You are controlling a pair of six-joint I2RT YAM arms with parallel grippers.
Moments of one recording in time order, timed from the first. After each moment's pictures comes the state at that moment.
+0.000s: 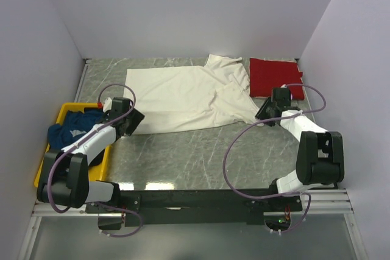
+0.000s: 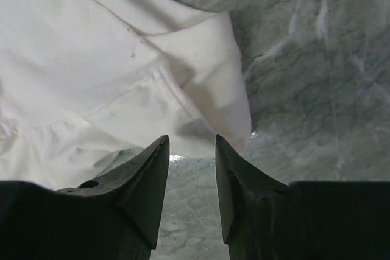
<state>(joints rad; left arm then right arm) -0.17 1.32 0.67 -0.20 -0.15 -1.06 -0.03 1.50 0.82 -0.26 -0.02 0.56</state>
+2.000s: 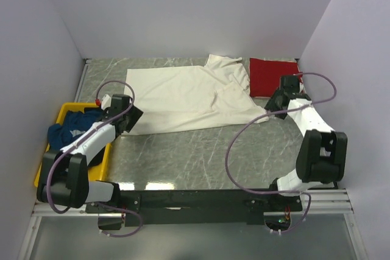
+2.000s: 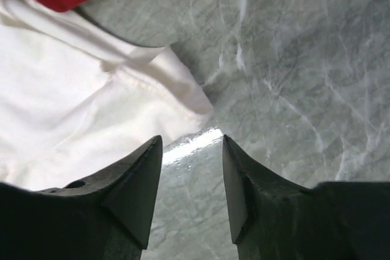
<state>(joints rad) -0.17 1.33 0.72 -0.22 -0.20 -1.07 -0.07 1.56 1.07 -0.54 0.14 0.49</state>
